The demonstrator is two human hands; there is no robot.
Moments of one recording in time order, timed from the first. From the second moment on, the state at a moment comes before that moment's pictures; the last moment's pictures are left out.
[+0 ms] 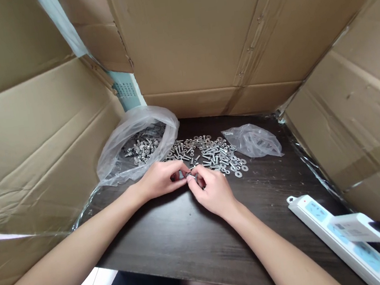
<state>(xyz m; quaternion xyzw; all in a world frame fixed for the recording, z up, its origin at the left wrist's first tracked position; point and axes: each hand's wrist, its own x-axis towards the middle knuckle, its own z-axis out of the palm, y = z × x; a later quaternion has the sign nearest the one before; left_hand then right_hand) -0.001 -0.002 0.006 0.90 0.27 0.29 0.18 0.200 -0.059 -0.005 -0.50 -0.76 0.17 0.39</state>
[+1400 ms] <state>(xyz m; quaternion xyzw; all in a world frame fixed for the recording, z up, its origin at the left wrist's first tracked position) 0.001 -0.002 0.003 0.90 0.27 0.29 0.17 0.199 -0.058 -0.006 -0.49 -0.77 0.16 0.38</state>
